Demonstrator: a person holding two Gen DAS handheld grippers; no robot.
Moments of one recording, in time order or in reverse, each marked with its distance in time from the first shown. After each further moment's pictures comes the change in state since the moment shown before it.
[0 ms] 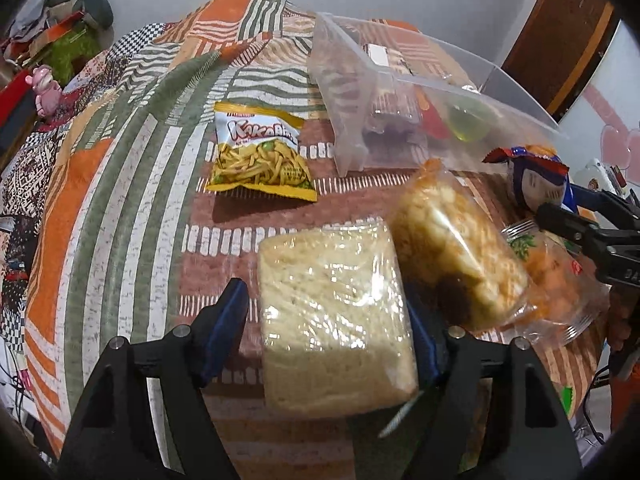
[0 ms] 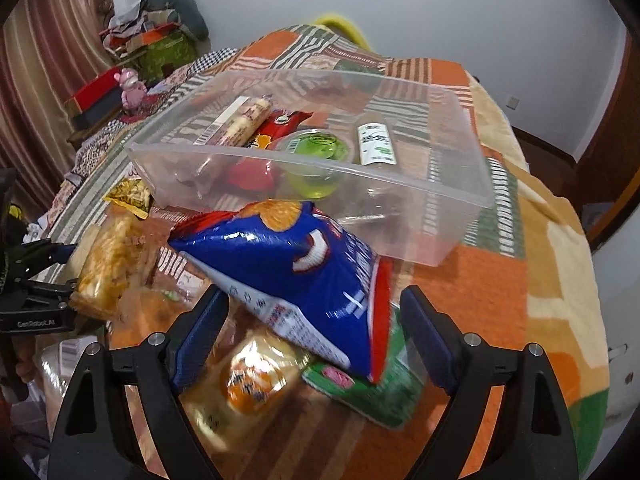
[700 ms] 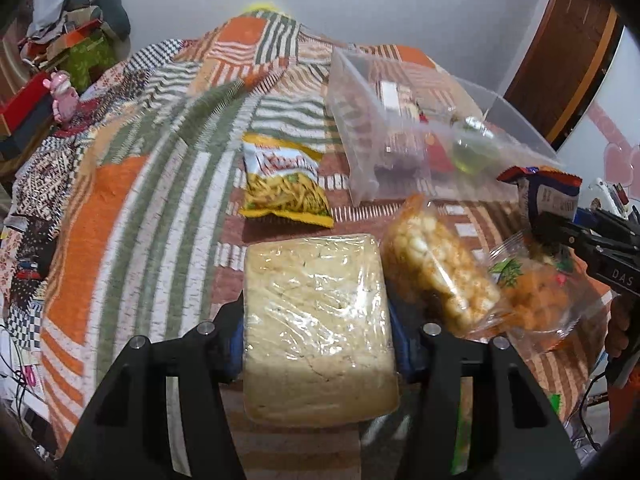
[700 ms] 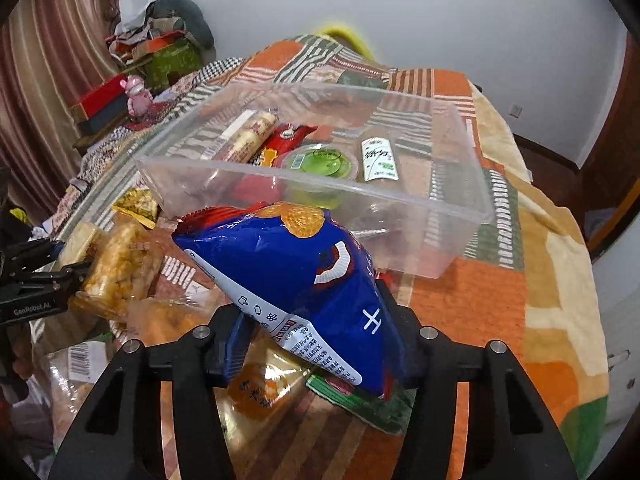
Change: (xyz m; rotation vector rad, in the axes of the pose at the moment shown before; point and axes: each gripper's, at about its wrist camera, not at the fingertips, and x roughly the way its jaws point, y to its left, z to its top) left arm -0.030 0.008 0.004 -0.028 -0.076 0.032; right arm -0.022 -0.005 0.000 0.001 -0.056 0.010
